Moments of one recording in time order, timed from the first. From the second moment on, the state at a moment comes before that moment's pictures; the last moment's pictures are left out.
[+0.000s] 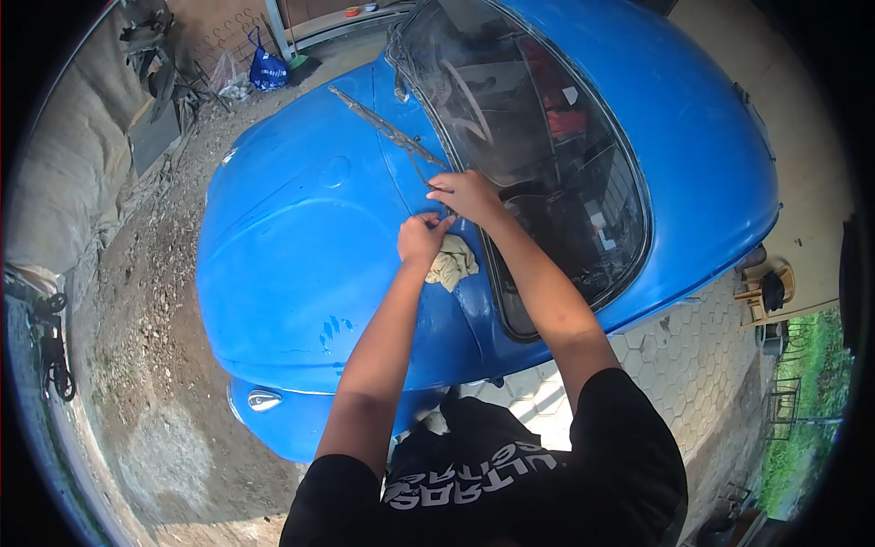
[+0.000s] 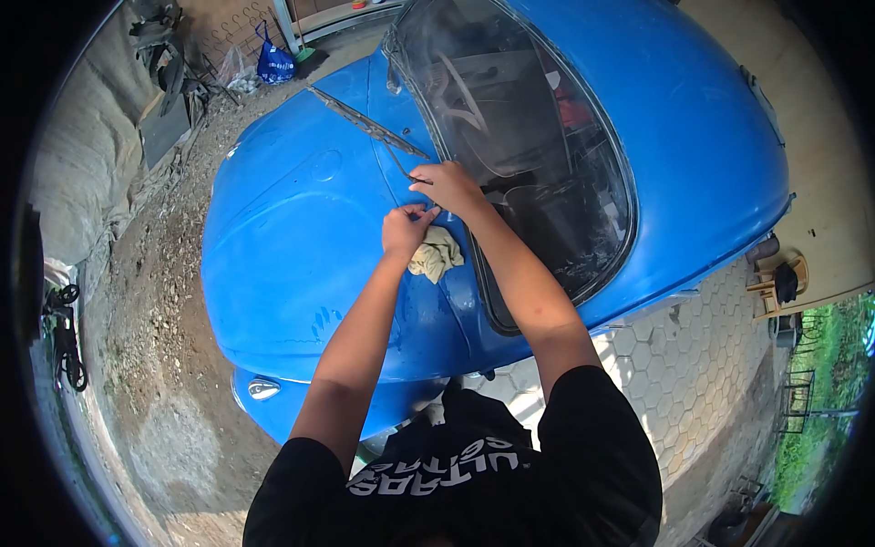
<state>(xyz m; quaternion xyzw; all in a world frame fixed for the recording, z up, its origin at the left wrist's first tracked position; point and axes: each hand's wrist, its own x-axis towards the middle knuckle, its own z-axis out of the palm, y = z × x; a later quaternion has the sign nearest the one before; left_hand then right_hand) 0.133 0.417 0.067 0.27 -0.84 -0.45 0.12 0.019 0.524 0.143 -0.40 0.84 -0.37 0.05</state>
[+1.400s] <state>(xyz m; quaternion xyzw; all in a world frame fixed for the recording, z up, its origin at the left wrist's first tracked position) 0.116 0.435 0.016 0.32 -0.80 -0.44 0.24 0.036 0.528 0.158 -0.53 0.80 -0.28 0.08</state>
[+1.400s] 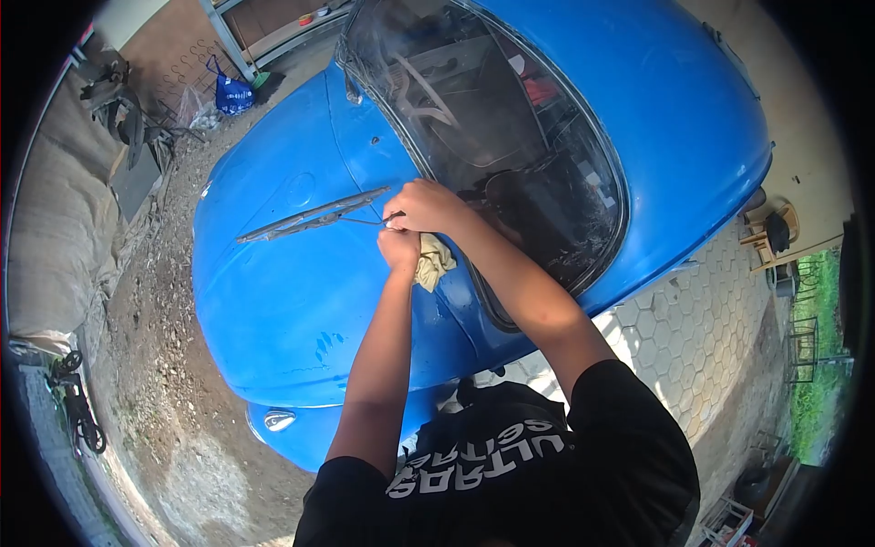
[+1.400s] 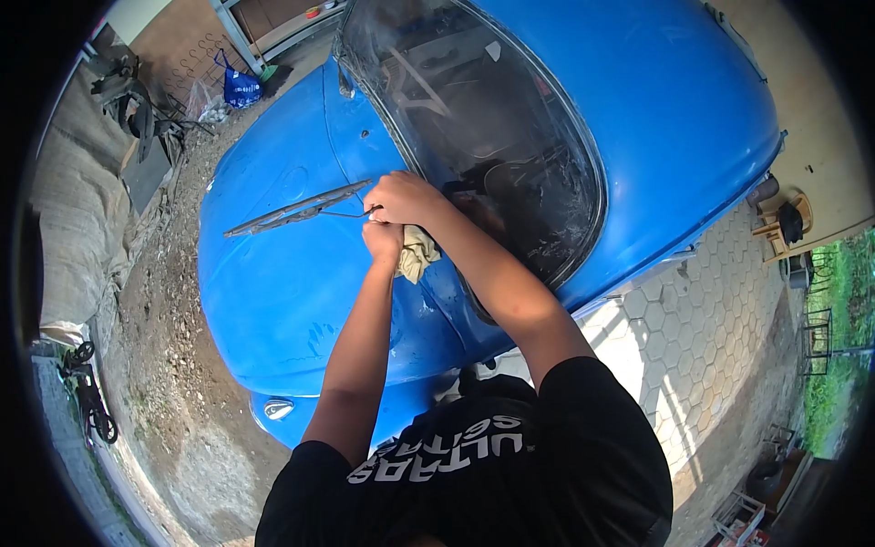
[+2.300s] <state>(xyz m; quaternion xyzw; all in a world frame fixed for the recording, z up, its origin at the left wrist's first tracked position) 0.119 0.415 0.021 0.13 -0.84 -0.45 0.28 0.045 0.572 0.152 -0.35 0.88 -0.30 0.09</state>
